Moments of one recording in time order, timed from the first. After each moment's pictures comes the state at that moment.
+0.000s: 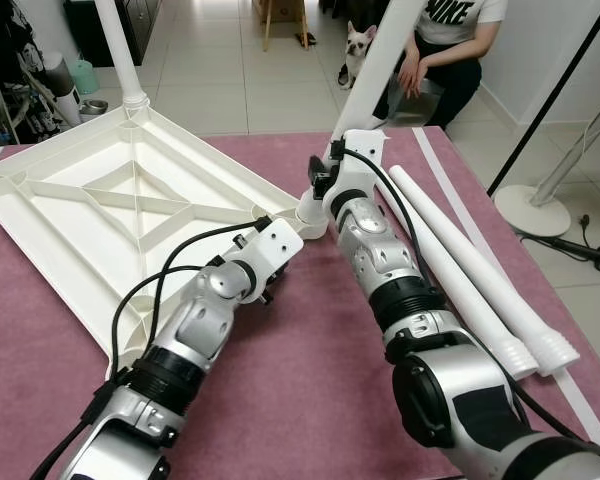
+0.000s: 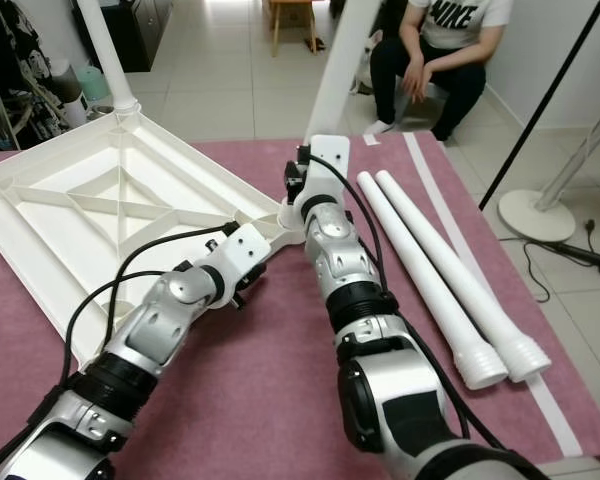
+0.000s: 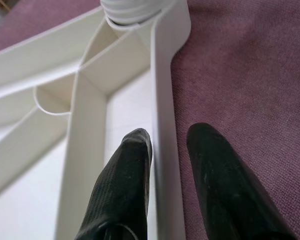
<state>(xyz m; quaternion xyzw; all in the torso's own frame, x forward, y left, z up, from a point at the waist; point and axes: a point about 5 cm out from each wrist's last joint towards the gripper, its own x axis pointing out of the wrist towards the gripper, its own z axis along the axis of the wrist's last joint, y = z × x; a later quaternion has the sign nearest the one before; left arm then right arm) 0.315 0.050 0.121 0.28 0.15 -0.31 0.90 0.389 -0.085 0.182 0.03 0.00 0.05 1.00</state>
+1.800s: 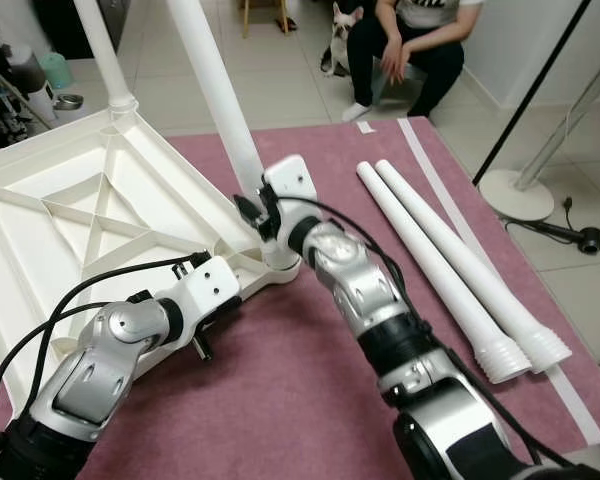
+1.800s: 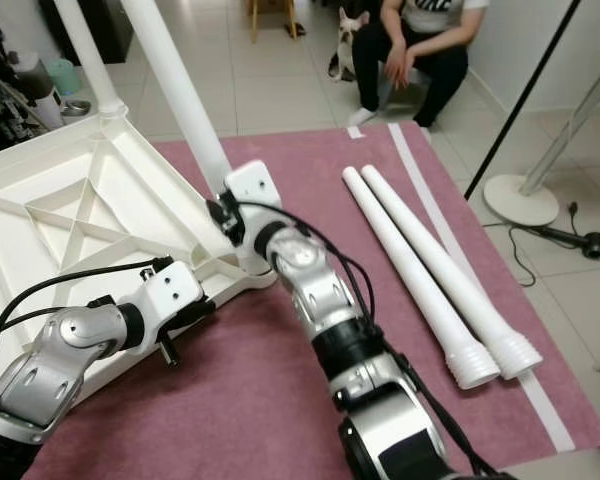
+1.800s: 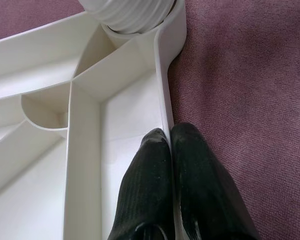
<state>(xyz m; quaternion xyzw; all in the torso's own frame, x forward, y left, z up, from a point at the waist) 0.245 0.125 0.131 0.28 0.17 -0.44 0.84 0.330 -0.020 0.177 -0.08 -0.07 0.34 0.94</state>
